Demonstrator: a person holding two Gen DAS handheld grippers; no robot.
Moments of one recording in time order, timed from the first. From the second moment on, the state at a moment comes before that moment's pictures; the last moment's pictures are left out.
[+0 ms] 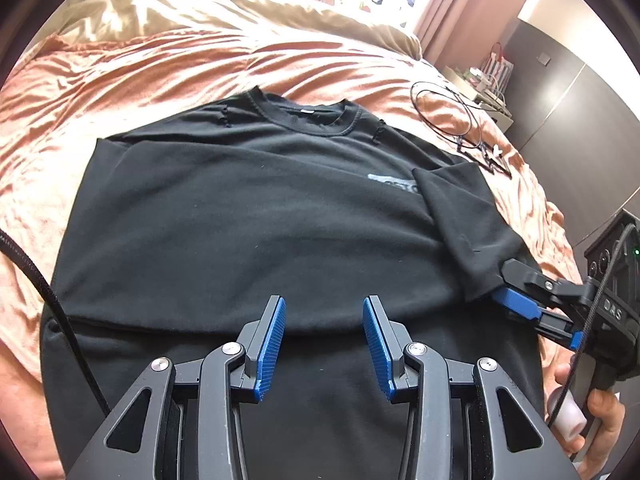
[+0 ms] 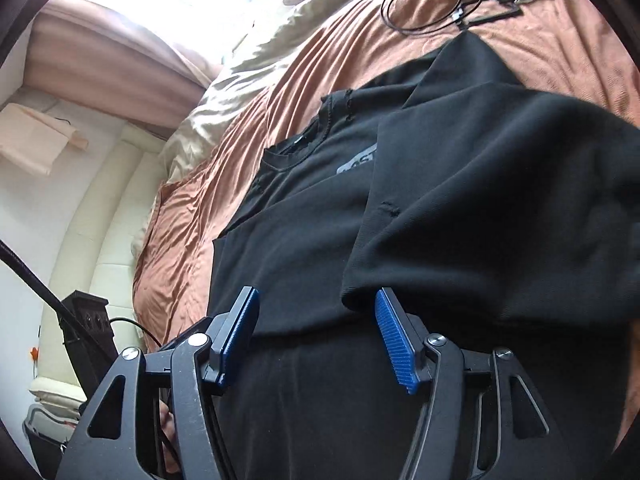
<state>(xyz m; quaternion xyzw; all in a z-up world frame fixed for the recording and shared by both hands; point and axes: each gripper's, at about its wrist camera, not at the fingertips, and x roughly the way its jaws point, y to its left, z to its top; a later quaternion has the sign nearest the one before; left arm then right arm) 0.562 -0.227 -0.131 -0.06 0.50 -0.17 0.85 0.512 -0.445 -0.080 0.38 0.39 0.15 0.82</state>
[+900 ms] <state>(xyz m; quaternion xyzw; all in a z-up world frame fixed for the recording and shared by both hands) 0.540 -0.459 -0.110 0.04 0.49 -0.30 0.82 0.389 -0.605 -0.095 0.45 0.33 -0.01 0.83</state>
